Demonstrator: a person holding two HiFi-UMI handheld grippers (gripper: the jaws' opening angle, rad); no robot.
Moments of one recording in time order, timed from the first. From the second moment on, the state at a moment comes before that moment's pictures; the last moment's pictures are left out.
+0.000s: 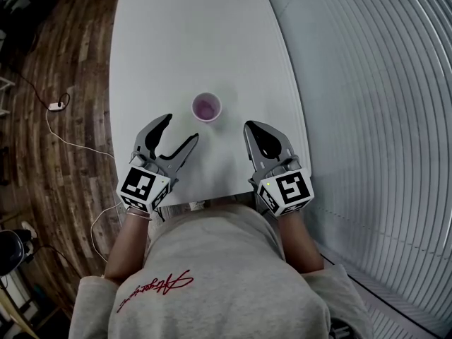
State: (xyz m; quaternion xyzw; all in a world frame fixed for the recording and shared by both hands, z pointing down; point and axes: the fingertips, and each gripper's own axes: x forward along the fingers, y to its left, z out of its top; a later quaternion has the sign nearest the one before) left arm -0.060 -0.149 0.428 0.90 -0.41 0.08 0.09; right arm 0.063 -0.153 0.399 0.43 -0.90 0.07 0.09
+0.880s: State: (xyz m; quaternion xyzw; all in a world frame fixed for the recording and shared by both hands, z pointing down) left arm -0.086 -0.137 0.376 0.90 -0.43 0.04 0.06; right arm 0.032 -0.144 0.372 0.42 -0.90 0.05 0.09
